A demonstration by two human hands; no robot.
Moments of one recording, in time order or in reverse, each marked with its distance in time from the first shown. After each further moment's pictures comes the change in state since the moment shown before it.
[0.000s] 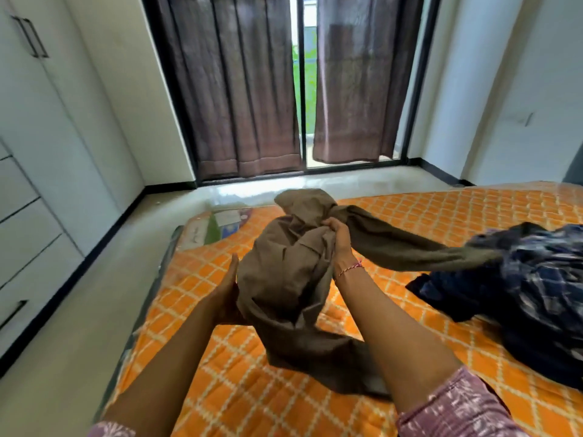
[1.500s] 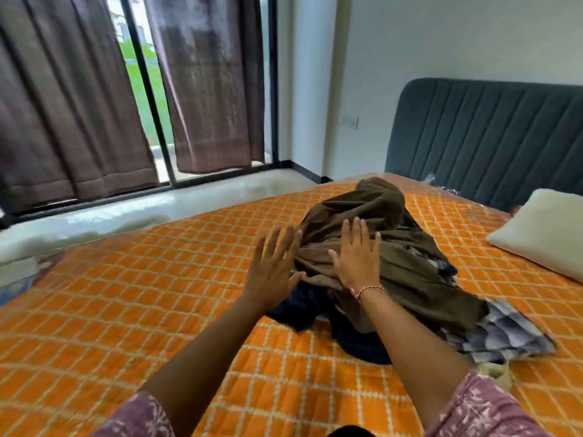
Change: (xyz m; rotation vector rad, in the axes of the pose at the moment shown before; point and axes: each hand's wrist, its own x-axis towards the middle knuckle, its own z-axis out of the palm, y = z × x) left_hand 0.163 -0.081 0.382 1.808 0.114 1.463; right_hand -0.027 -0.214 -0.342 -2.172 0.806 -0.343
